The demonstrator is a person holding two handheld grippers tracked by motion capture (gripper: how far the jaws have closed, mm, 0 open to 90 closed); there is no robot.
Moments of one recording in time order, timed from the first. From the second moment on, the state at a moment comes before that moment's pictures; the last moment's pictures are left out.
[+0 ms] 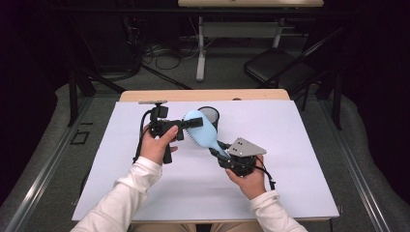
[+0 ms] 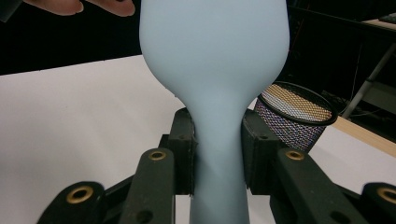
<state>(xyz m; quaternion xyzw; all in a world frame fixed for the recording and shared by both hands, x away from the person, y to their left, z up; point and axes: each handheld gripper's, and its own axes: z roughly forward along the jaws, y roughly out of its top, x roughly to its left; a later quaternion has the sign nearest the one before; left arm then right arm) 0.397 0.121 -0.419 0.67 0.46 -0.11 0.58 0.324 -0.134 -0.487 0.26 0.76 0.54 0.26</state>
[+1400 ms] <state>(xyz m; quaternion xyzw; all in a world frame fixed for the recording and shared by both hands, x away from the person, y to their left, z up) 0.398 0.121 -0.416 0.66 0.48 -0.15 0.56 0.324 -0.131 -0.491 0.26 0.76 0.54 0.25</state>
